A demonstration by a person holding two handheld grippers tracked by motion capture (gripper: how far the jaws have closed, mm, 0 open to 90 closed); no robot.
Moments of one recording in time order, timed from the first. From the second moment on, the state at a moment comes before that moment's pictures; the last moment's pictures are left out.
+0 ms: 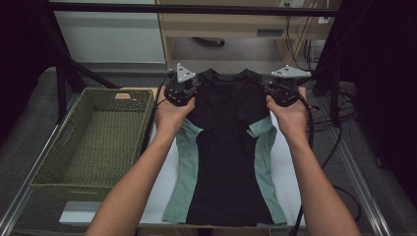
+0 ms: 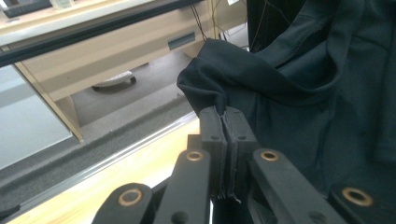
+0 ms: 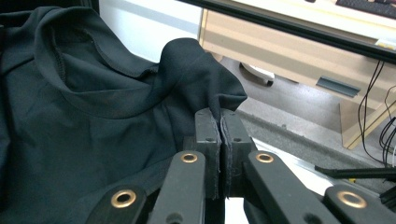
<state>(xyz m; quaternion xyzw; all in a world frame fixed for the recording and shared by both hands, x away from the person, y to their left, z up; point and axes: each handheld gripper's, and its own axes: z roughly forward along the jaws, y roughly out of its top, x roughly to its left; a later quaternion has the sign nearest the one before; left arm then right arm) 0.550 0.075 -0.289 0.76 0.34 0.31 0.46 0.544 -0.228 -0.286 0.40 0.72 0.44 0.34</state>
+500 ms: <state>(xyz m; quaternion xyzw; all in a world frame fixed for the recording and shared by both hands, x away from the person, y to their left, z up) 0.550 0.079 -0.295 0.75 0.35 0.32 0.46 0.543 -0.225 -0.294 0.40 0.73 0.44 0.34</state>
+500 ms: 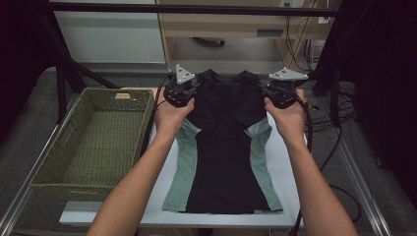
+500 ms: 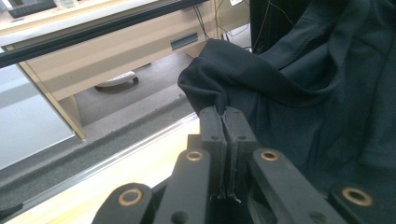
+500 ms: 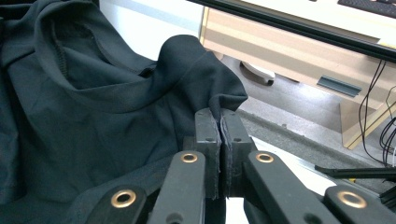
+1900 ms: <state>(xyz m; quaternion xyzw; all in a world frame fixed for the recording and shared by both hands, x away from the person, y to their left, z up) 0.567 0.069 -0.292 0.75 0.35 0.33 0.46 0.560 -0.228 -0.293 0.42 0.71 0.44 0.35</state>
